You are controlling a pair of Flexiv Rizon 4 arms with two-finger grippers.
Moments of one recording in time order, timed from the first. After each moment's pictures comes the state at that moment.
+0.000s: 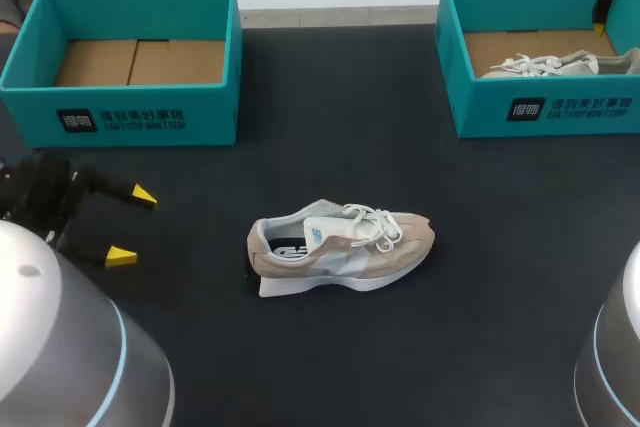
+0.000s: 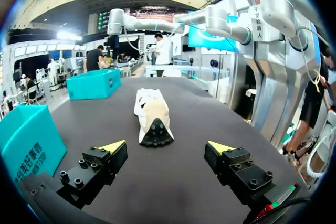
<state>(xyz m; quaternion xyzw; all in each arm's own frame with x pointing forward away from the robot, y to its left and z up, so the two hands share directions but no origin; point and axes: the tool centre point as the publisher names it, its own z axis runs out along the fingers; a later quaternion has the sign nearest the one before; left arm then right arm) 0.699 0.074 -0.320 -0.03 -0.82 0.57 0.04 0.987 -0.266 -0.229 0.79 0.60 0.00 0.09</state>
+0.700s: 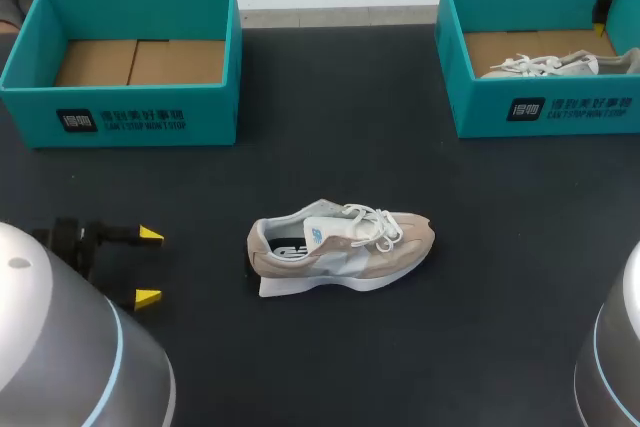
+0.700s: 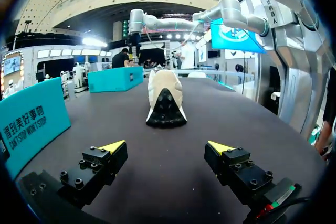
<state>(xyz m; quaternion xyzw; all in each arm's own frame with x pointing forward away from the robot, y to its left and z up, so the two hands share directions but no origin) 0.687 0.066 -0.401 0.04 -0.81 0.59 -0.04 0.987 -0.266 -0.229 0.79 0.60 0.00 0.09</state>
